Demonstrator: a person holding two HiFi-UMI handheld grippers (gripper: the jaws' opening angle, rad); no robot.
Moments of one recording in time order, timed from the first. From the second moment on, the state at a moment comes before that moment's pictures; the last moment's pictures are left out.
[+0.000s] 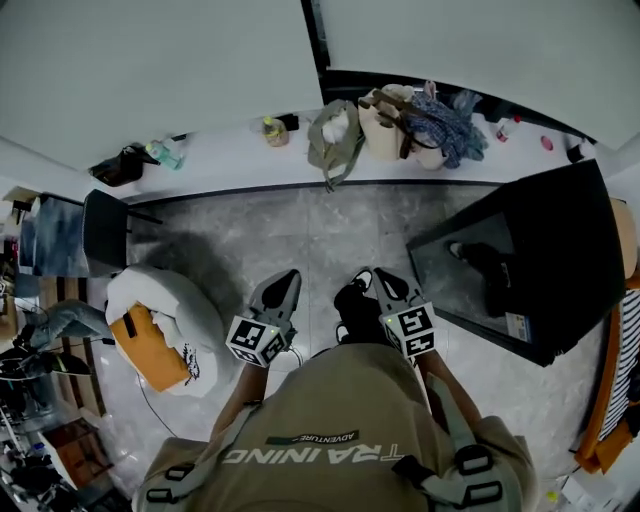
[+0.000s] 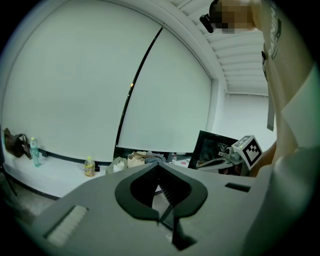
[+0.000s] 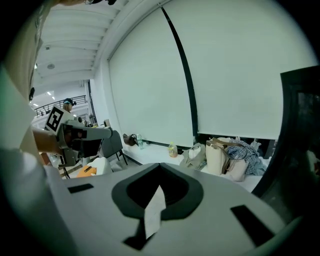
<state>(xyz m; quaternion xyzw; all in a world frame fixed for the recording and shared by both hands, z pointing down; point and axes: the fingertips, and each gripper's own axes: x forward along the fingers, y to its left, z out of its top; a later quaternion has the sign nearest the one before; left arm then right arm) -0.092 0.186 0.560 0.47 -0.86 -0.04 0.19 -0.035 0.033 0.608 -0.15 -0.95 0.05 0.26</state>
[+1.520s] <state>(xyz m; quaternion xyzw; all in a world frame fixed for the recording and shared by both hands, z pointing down) -0.286 -0.122 0.536 0.77 -0.61 0.06 0.18 -0.158 -0.186 0.616 0.21 -0.94 0.12 0.24</state>
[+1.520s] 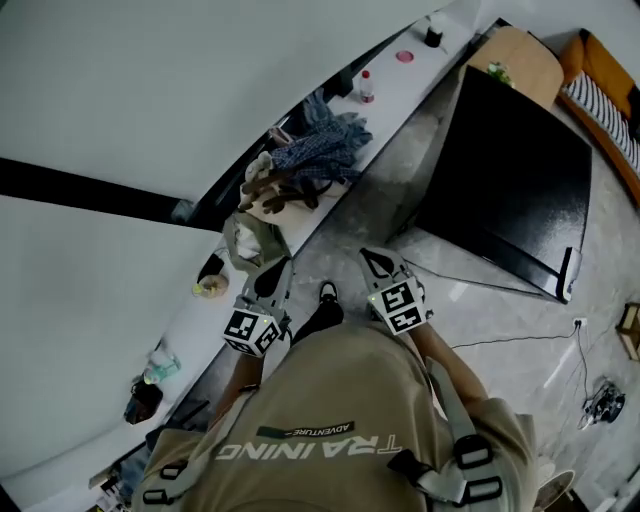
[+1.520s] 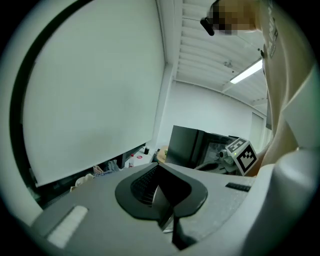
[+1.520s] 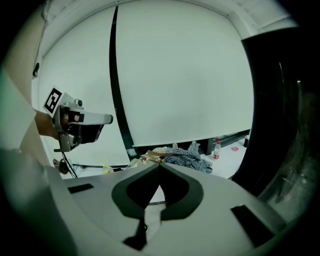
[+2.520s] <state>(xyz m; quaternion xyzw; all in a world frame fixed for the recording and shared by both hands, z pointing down) -0.229 -0.177 0.547 0.93 -0.33 0.08 0.14 -0.084 -0.162 0.579 0.50 -0.83 0.15 0.21</state>
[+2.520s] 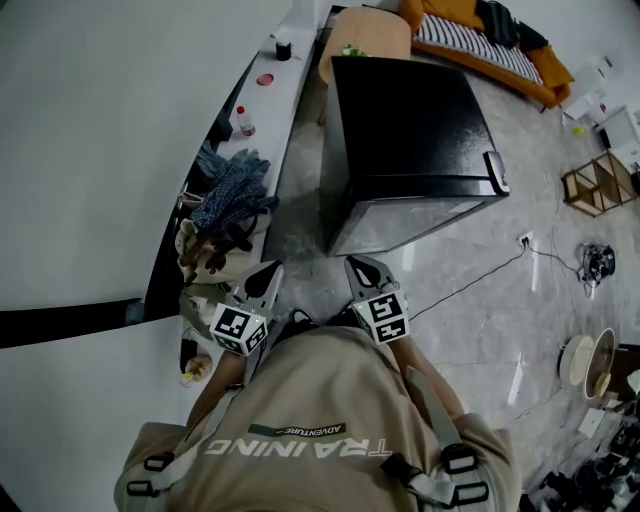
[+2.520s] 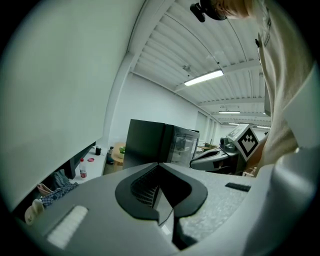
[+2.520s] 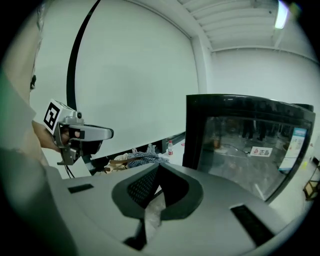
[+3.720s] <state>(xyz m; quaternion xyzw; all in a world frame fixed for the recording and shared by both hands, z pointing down) -0.083 -0.178 0.539 0.95 -0.27 0.13 0.13 0.050 -0.124 0.572 0.56 -0.81 0.17 0.11</state>
